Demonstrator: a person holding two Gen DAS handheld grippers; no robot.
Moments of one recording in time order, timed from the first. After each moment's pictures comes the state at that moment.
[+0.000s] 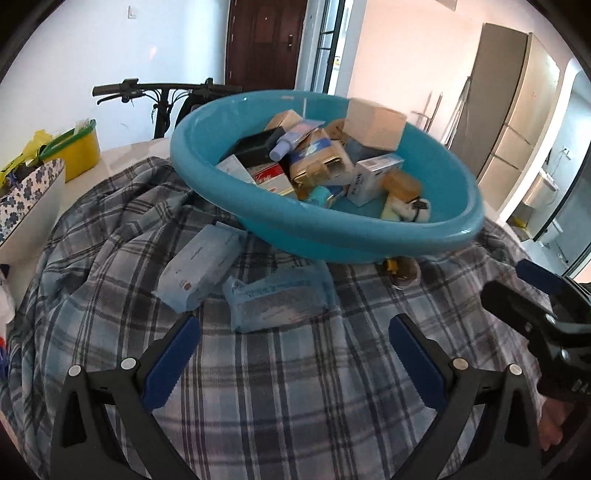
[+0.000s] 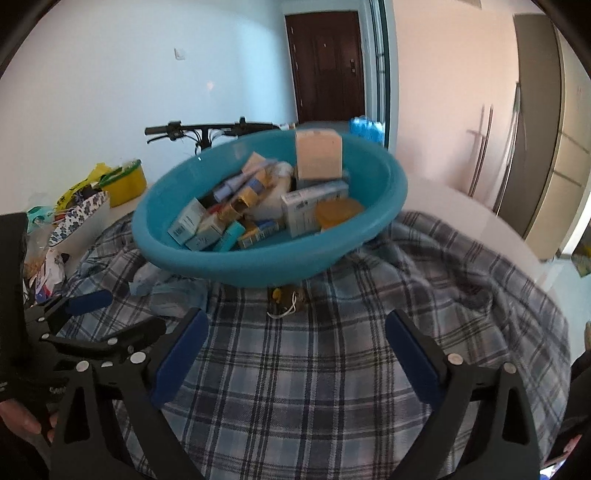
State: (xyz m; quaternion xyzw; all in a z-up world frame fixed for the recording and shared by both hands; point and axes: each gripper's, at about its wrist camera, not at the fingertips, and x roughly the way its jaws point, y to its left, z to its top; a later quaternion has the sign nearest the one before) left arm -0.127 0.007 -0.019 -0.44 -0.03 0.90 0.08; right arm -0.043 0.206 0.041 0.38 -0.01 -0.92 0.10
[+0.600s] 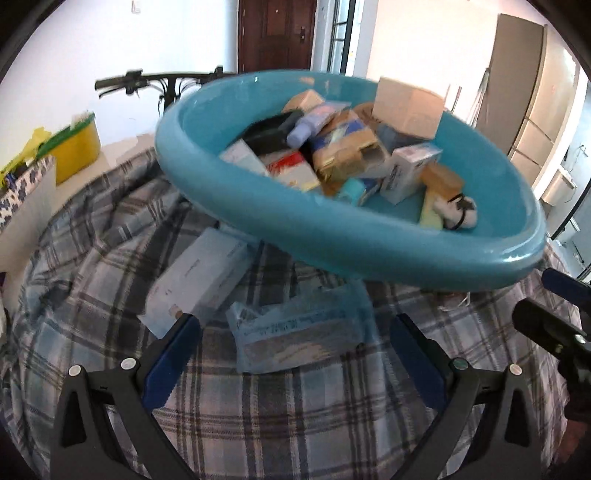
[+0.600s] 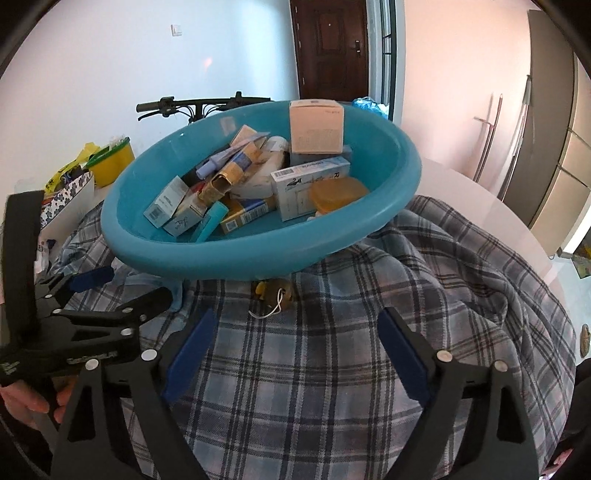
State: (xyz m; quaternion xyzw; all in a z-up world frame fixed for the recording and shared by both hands) left arm -0.169 0.010 -0.050 -0.45 -0.02 0.89 0.05; right arm -0.074 0.206 0.023 0.42 0.00 -0.90 0.11
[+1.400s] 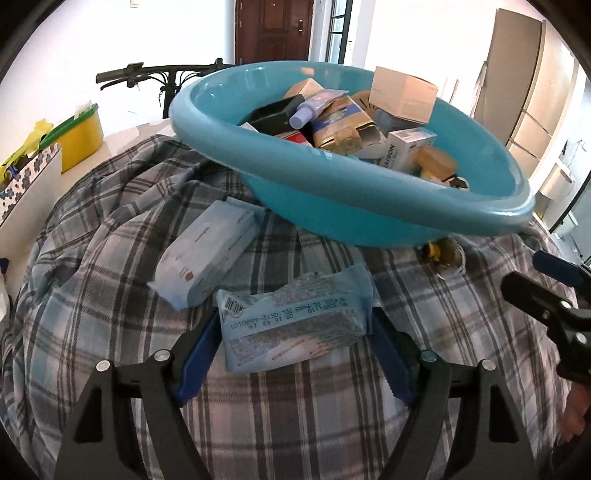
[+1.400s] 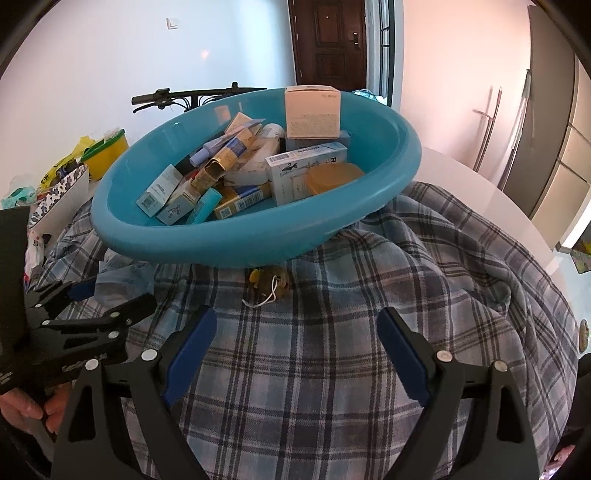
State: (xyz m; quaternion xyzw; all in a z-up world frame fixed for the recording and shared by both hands) left arm -0.144 0.005 -0.048 -0.46 -0.01 0.89 0.05; right arm -0.070 0.207 0.018 0.43 0.01 -0.90 0.10
